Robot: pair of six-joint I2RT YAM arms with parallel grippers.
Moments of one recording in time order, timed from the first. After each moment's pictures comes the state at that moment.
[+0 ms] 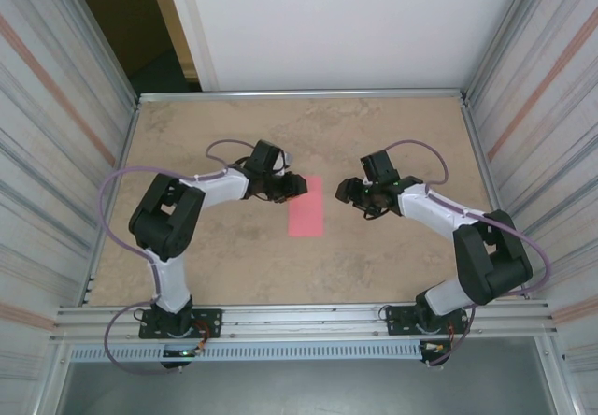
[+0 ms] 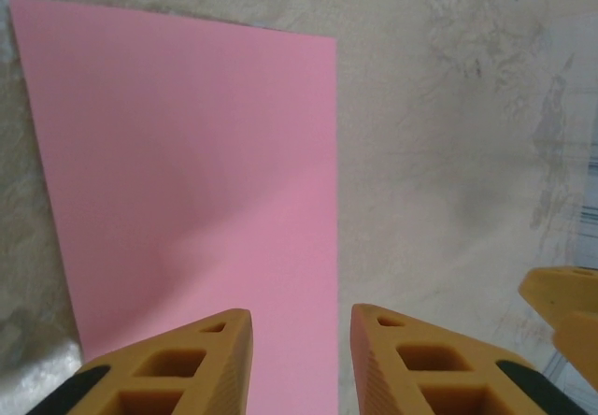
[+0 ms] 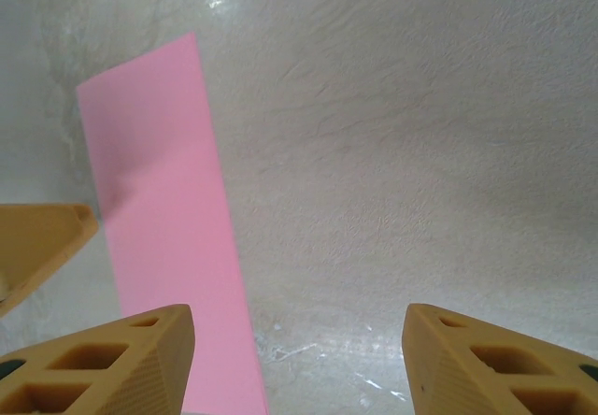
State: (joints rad) left arm -0.54 1.90 1.13 -0.14 0.47 -0.74; right arm 0.44 1.48 0.84 -0.33 -0.17 0.80
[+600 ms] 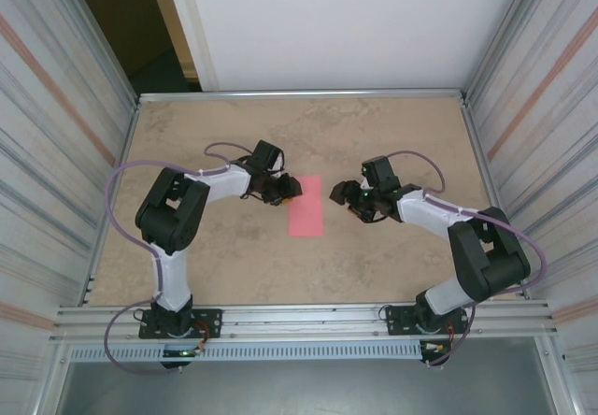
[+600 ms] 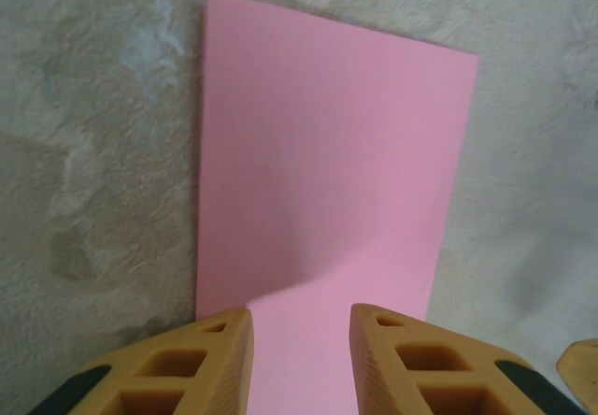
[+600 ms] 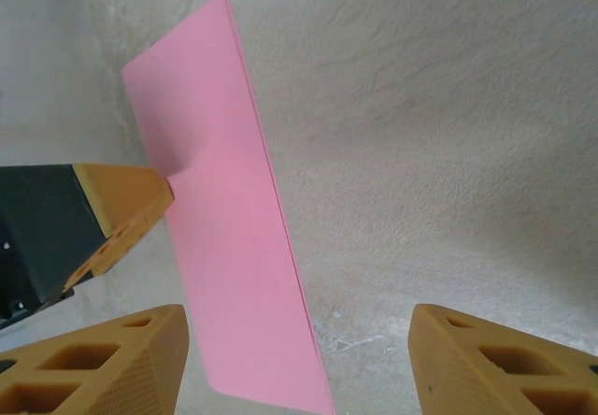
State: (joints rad) left arm -0.52 1.96 1.18 -0.25 0.41 -0.78; right arm 0.43 1.50 0.75 -0.16 -0.32 0.92
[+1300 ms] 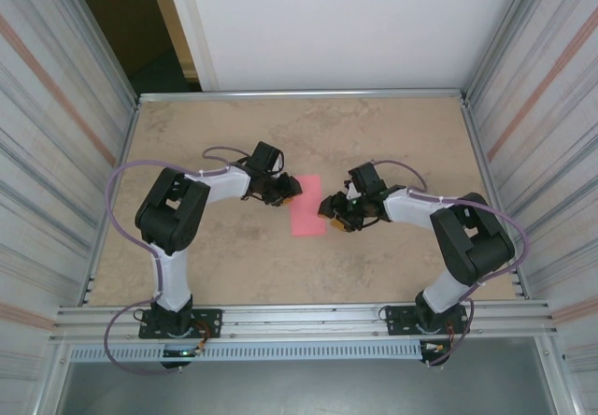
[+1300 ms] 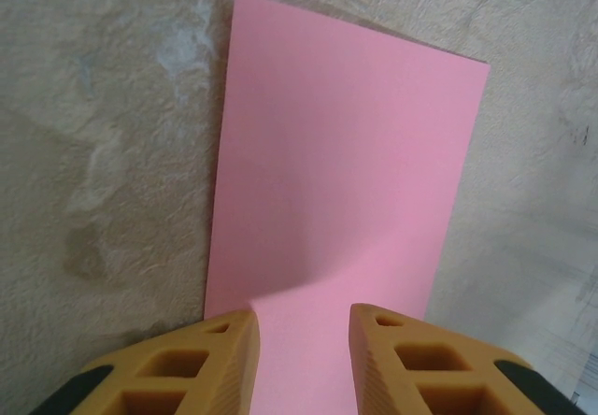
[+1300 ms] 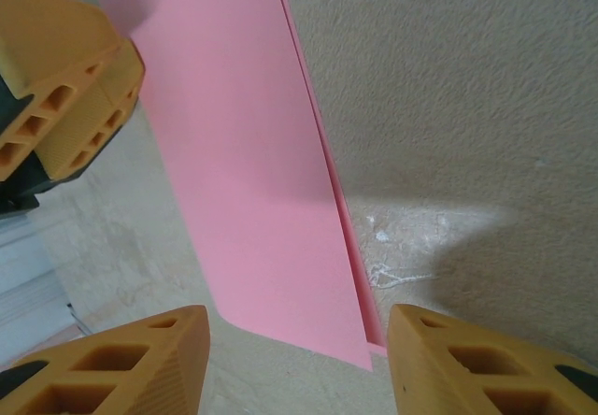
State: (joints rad) left arm -0.52 1.96 1.16 -0.21 0.39 -0.87; right arm 0.50 1.62 0.78 -0.17 -0.50 0.94
